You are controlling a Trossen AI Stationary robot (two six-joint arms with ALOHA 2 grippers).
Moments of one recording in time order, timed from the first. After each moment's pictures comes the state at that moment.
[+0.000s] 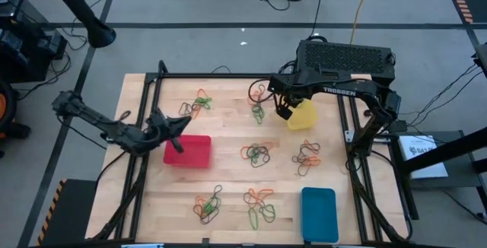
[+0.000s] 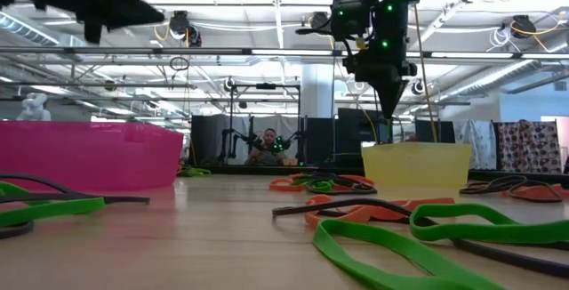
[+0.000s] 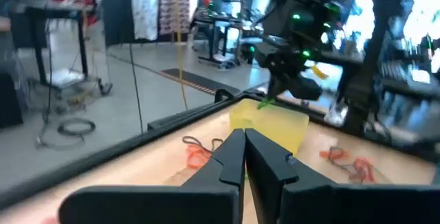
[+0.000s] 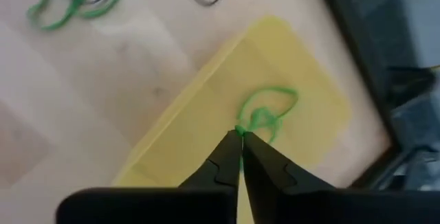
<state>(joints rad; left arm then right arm) -0.45 0.61 0.26 0.36 -1.03 -0.18 -0.41 1.69 1.38 -1.16 0.30 0.24</state>
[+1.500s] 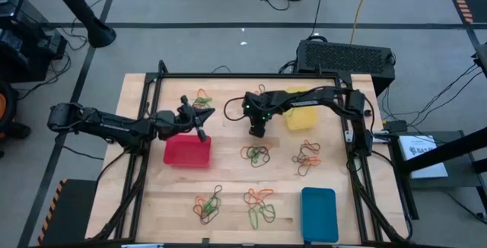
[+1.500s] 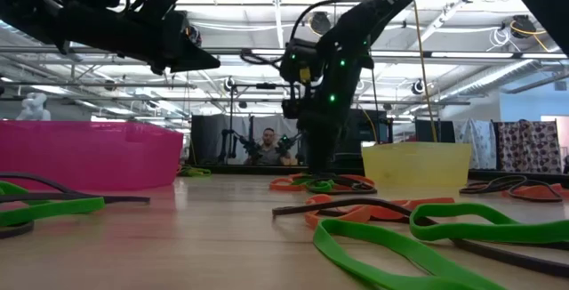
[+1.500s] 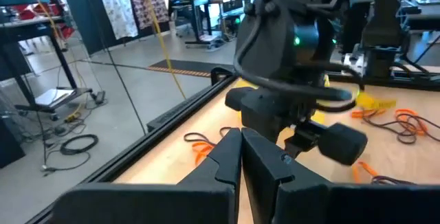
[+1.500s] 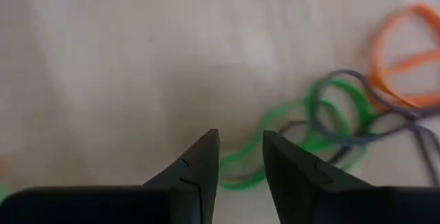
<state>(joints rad) 0.07 1.07 0.28 0.70 -0.42 0.06 -0.29 2.04 1.38 -0.58 0.09 0.01</state>
